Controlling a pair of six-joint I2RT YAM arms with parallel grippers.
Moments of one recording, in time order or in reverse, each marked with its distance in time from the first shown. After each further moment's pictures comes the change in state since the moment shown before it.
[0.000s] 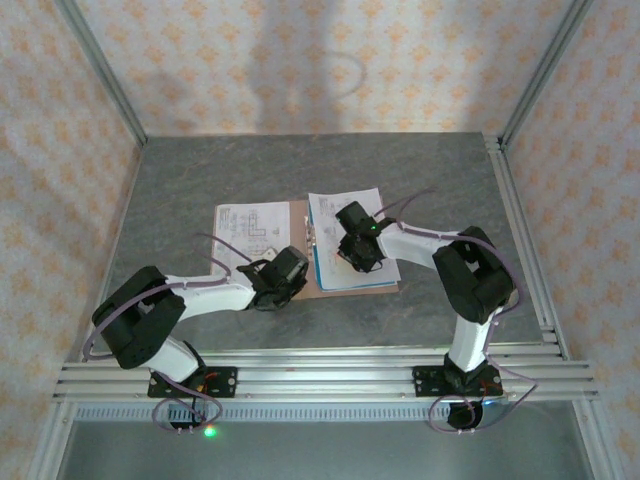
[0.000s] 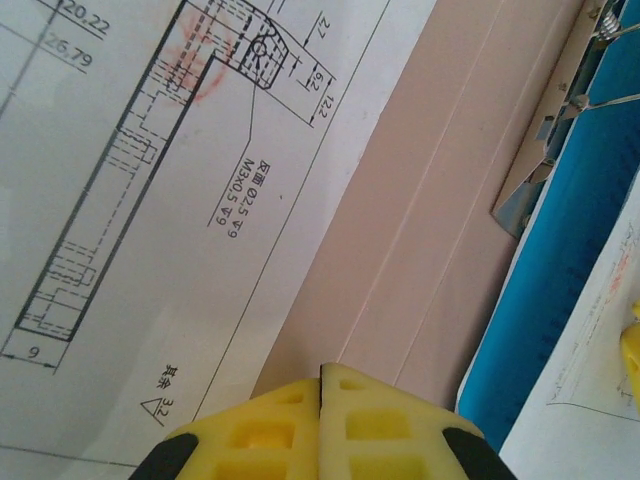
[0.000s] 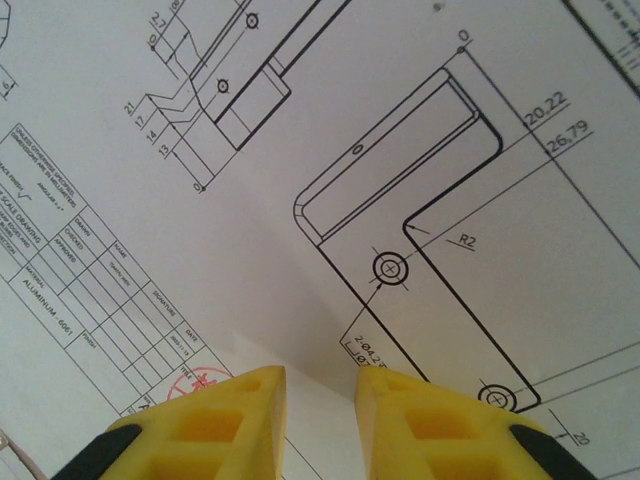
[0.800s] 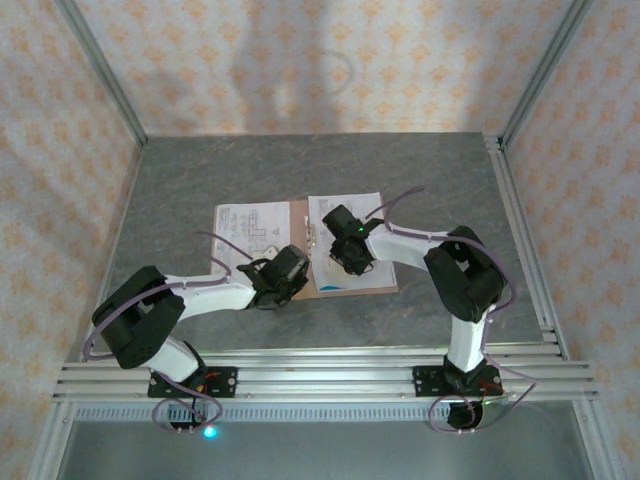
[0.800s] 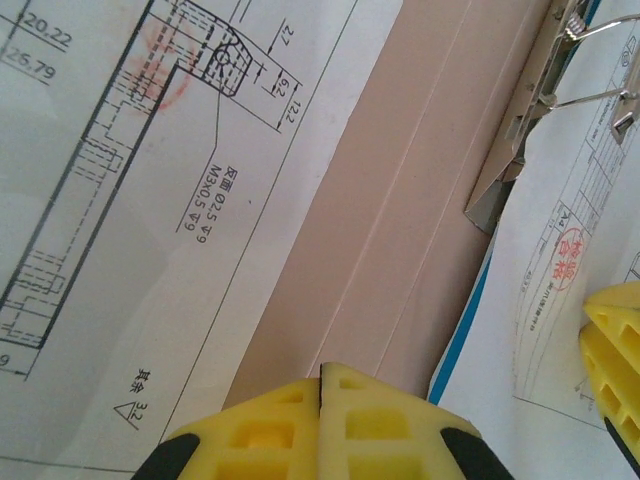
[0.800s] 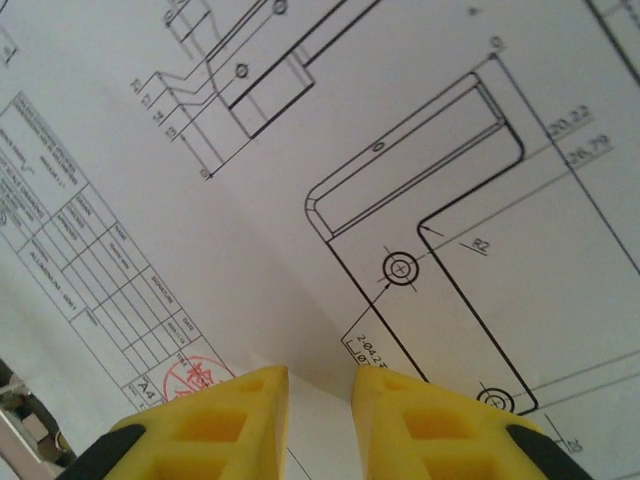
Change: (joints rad) left arm 0.000 0.000 0.010 0.006 0.000 0.022; right arm 0.072 0.043 0.064 -0.061 0.058 0.056
